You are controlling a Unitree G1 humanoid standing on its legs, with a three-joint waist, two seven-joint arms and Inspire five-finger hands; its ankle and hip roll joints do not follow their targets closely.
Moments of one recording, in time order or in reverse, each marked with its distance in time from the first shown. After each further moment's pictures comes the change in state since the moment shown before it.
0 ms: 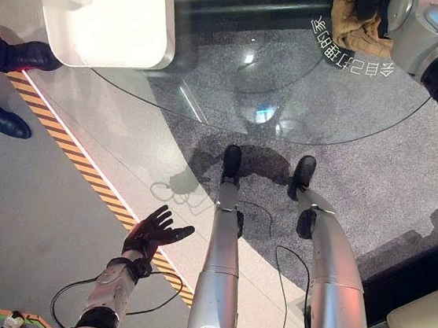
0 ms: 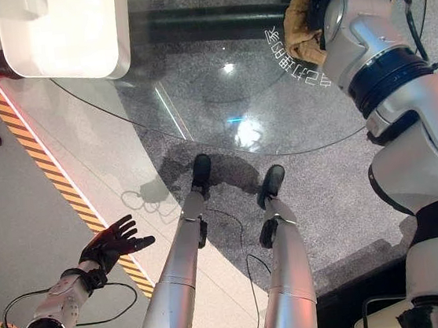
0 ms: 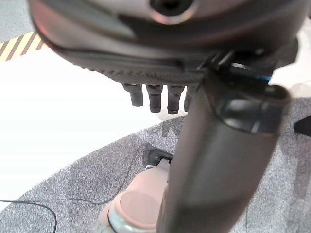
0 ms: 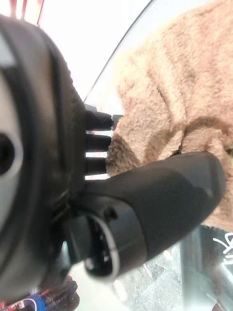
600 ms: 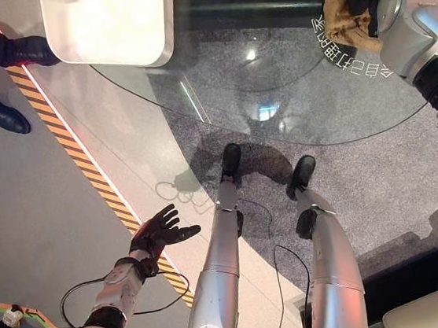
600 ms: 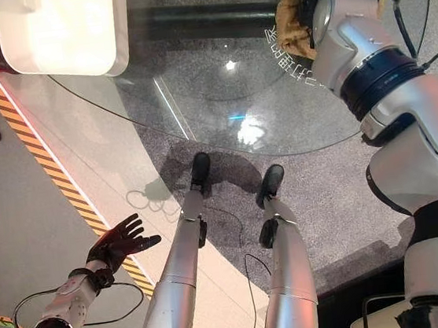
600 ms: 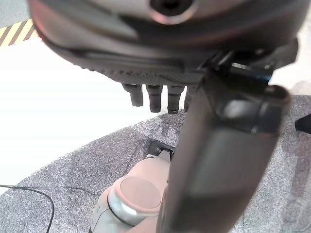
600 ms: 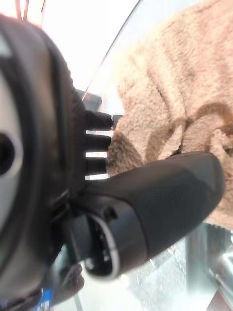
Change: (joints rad) left arm 0.000 -0.040 0.001 -0.001 0.001 -0.013 0.003; right arm 0.006 0.010 0.000 -0.118 -0.030 0.065 -0.022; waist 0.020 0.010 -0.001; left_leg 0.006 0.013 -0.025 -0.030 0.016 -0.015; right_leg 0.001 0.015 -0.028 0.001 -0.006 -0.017
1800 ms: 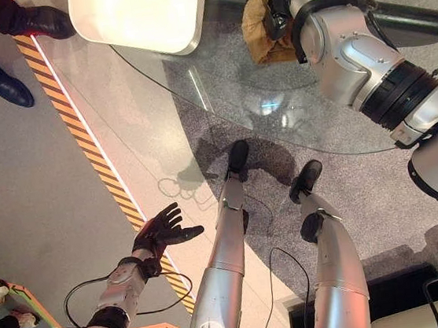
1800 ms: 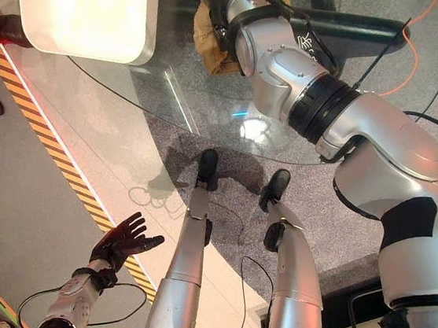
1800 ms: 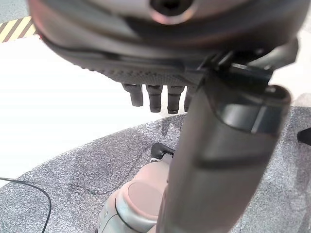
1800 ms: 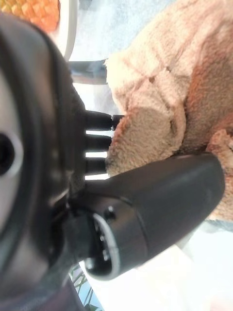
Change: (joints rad) left arm 0.001 -0.009 0.002 -0.001 0.043 -0.030 -0.005; right arm 0.041 0.140 0.000 -0.208 -0.120 -0.058 0.026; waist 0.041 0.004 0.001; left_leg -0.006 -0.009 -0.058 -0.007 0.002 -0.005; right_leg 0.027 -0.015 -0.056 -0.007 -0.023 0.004
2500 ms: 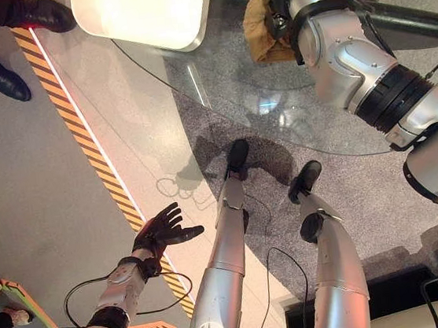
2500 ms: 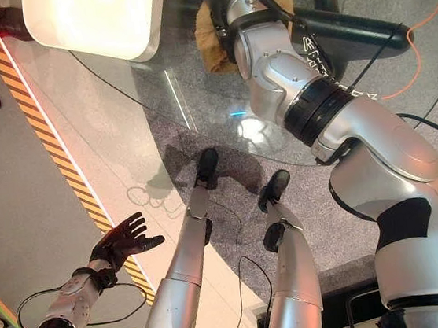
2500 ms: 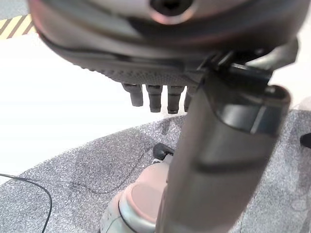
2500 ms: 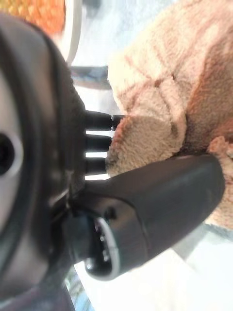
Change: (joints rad) left arm 0.000 0.003 -0.002 -0.002 -0.003 0.002 0.005; right arm -0.004 0.015 0.000 0.110 0.056 0.034 -0.102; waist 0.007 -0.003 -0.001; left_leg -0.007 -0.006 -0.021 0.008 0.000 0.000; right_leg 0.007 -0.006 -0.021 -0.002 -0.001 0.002
